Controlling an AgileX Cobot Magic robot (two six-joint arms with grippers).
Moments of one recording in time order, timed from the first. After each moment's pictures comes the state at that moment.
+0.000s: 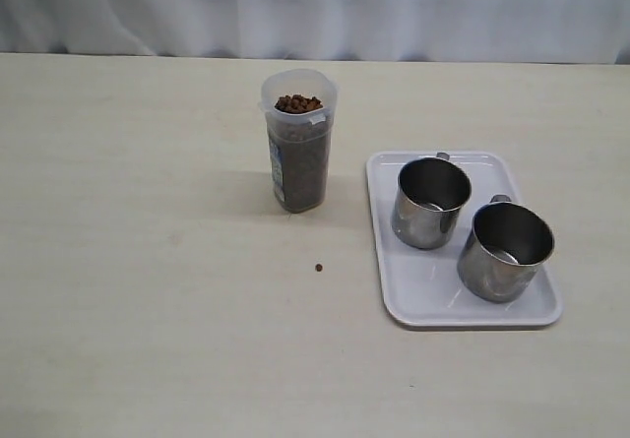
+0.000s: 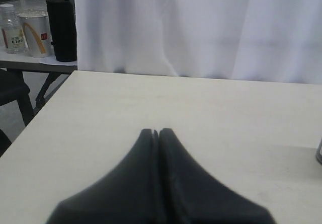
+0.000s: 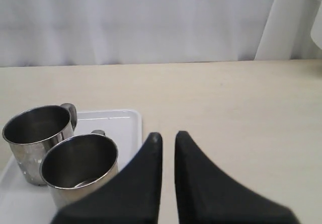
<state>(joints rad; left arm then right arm) -0.13 0.00 0.00 0.04 0.24 -0.06 0.04 0.00 0.00 0.01 0.30 -0.03</state>
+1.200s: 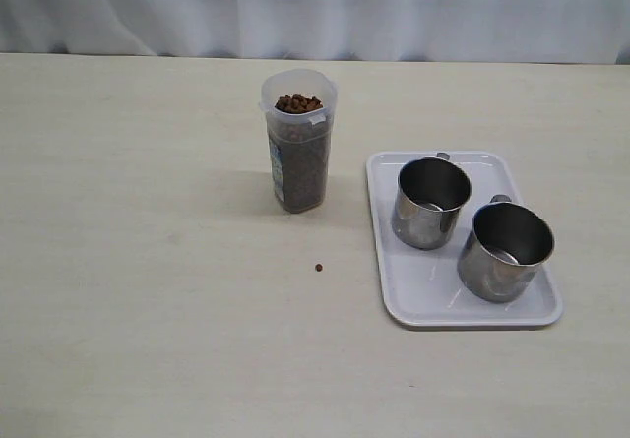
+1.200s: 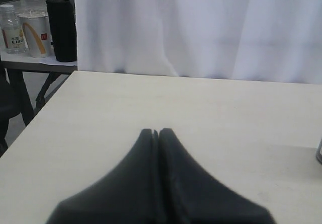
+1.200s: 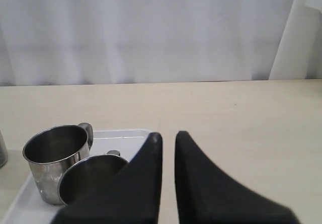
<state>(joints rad) -0.13 0.00 0.00 0.04 0.24 -0.06 0.10 0.00 0.00 -0.03 0.22 0.02</state>
